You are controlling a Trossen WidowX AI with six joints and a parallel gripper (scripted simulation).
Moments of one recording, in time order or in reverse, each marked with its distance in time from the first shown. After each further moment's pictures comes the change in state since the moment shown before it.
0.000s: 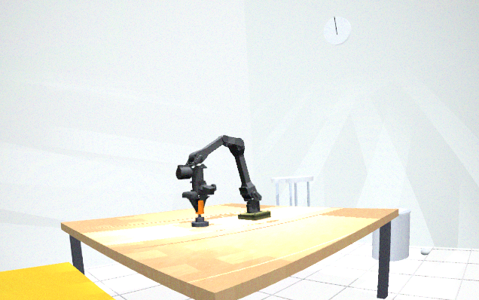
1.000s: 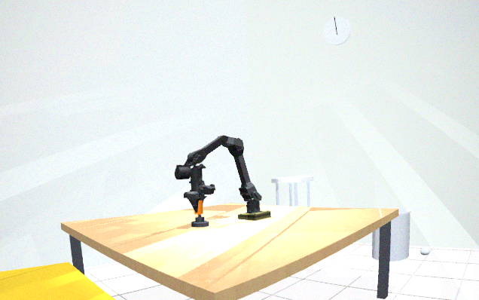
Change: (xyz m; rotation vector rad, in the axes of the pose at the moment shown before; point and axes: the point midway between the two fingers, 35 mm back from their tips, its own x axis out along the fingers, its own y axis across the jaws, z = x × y) arm 0.000 -0.006 -0.003 -0.210 0.001 -0.002
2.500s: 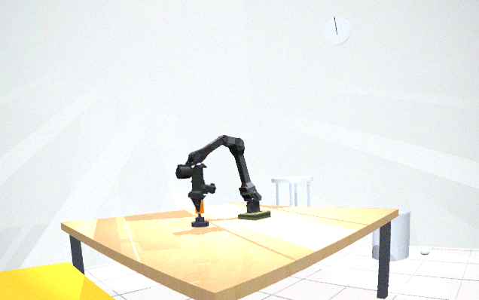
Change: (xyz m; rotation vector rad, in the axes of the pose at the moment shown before) arm -0.003 0.005 0.004 -0.210 -0.003 0.004
